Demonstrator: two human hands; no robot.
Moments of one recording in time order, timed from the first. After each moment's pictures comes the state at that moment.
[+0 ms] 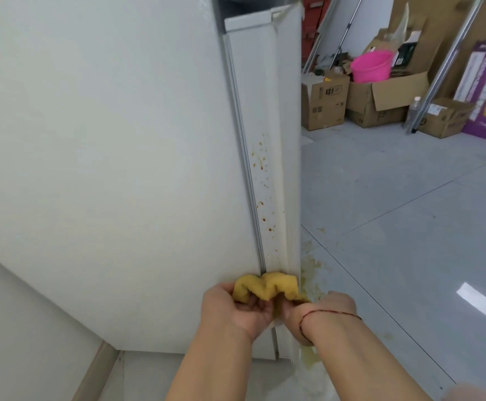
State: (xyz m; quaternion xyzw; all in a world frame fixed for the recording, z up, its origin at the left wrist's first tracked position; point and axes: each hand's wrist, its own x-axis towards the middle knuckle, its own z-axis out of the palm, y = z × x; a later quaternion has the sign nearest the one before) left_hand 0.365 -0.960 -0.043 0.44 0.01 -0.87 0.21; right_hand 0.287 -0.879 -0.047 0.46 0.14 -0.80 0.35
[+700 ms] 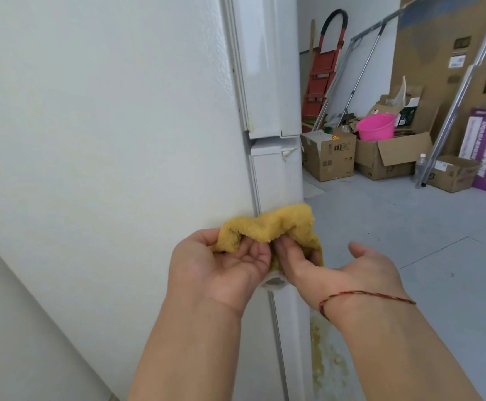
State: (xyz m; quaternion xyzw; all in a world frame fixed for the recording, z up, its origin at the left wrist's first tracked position) left_hand 0.377 -0.952 0.143 0.22 -0.08 -0.92 0.32; right_hand 0.271 -0.876 0.105 0.29 0.05 -0.84 0.46
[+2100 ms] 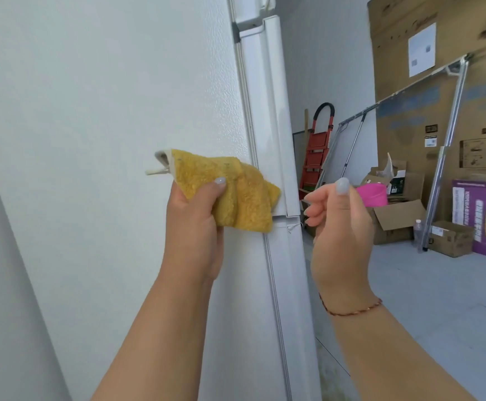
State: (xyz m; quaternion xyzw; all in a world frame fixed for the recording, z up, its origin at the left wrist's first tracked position) left_hand 0.406 -0.960 0.240 -0.03 -0.54 -0.64 0.55; right_hand 0.304 -0.869 0.198 -0.33 0.45 -0.82 -0.15
